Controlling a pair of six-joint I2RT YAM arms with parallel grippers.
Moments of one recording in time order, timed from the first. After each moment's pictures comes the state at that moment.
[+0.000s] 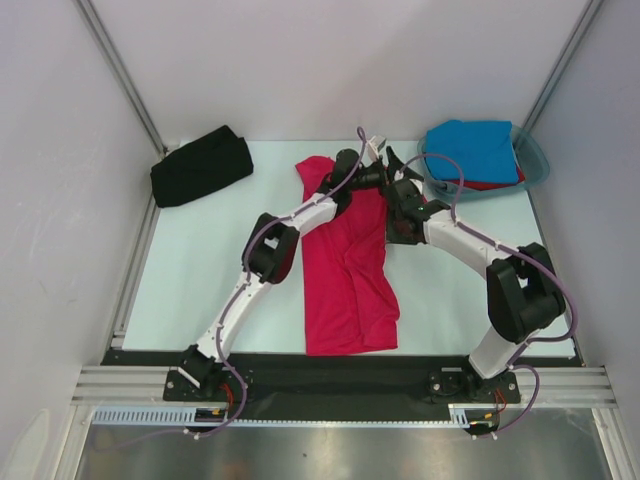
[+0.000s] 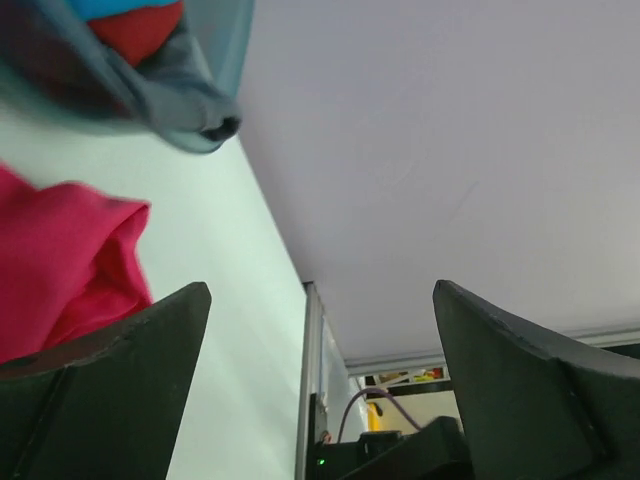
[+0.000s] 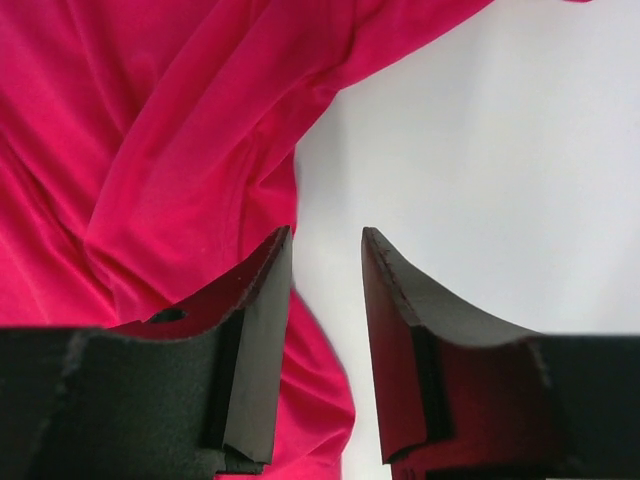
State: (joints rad) left arm -0.60 2.81 2.38 0.52 0.84 -1.39; right arm 0.48 1.67 1.19 -0.52 0.25 0.47
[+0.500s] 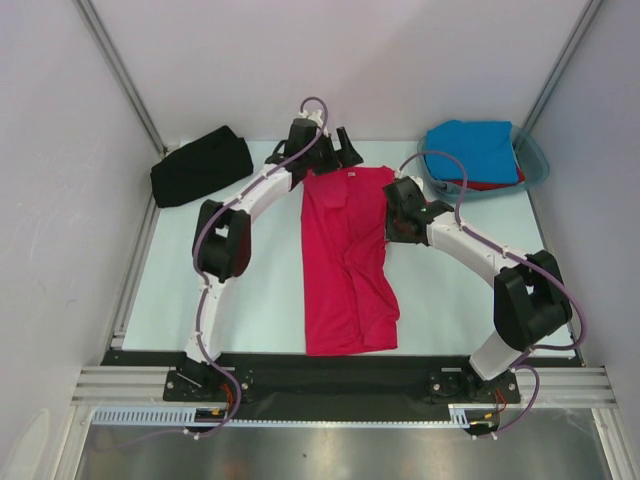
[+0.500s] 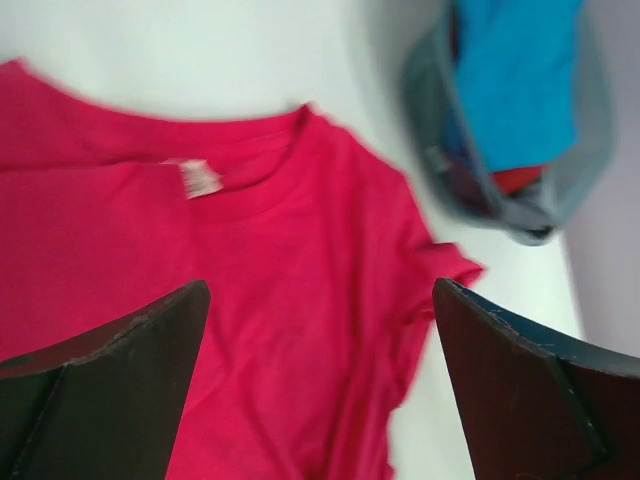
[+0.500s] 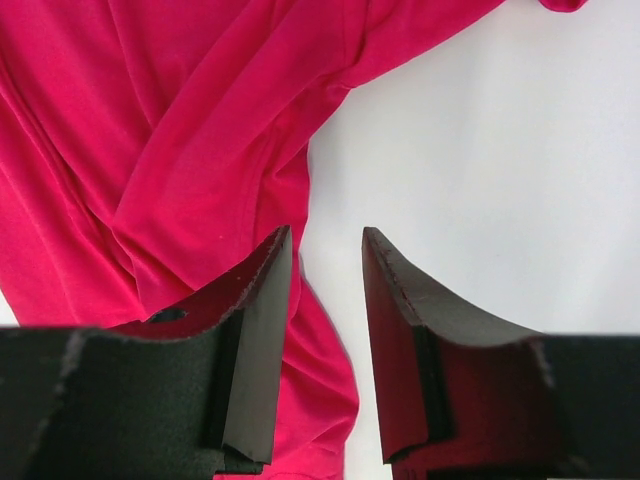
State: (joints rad) left arm -0.44 2.32 2.01 -0.14 0.32 -0.62; right arm 0.50 1.61 1.19 -0.53 0.27 0.47
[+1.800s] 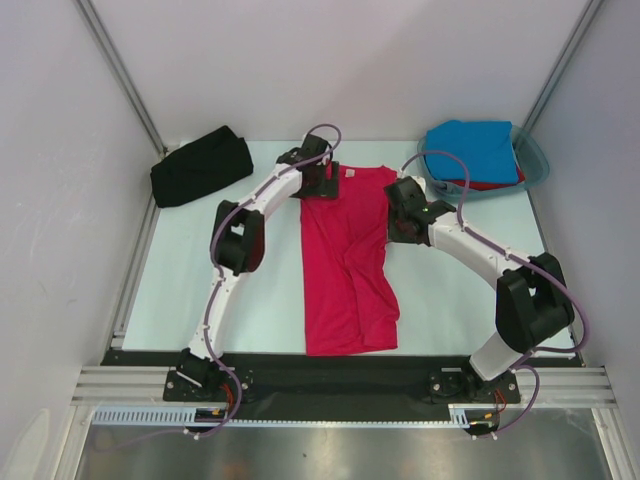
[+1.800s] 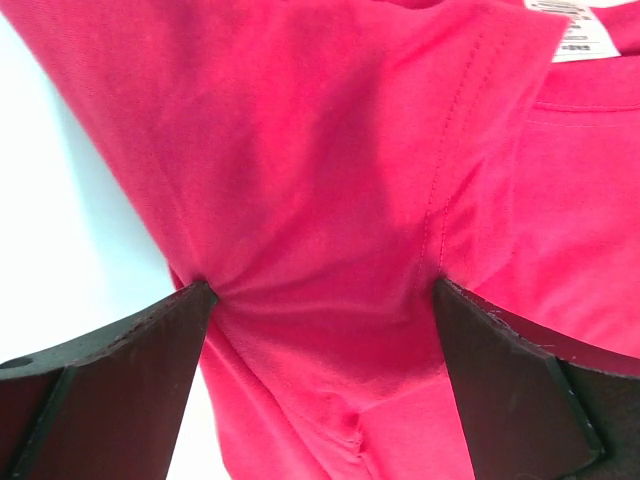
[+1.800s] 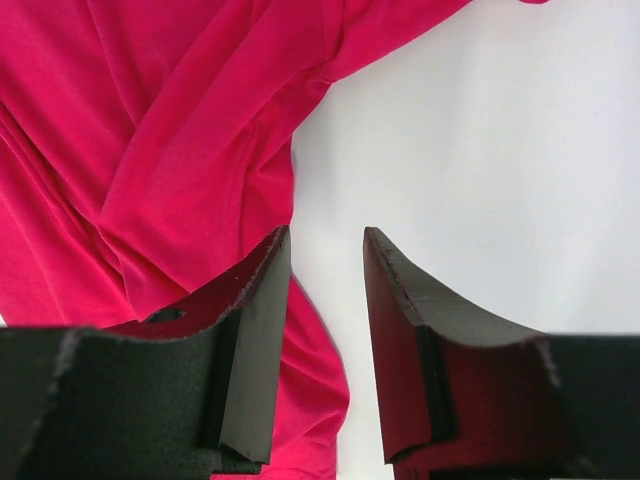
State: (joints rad) left arm -0.44 2.53 2.27 -0.71 -0.09 -0.35; right arm 0.50 1.60 1.19 -0.56 0.29 0.47
